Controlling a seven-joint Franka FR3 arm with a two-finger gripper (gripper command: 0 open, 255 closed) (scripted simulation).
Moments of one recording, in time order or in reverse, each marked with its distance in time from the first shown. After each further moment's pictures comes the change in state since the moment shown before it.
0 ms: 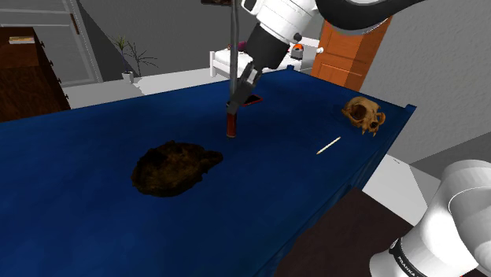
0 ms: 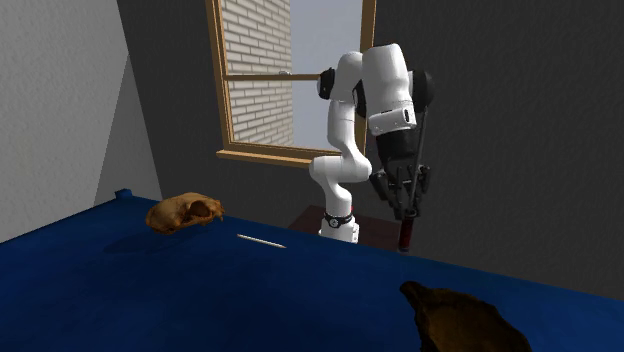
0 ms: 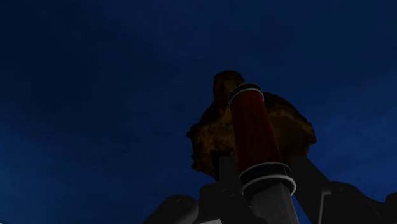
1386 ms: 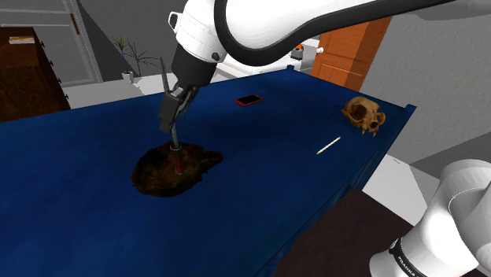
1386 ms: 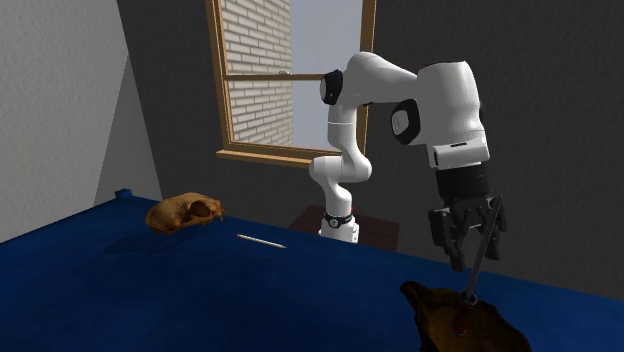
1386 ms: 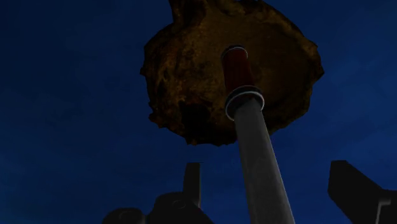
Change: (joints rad) arm 0.026 0.373 0.119 0.286 -0.119 0.105 0.193
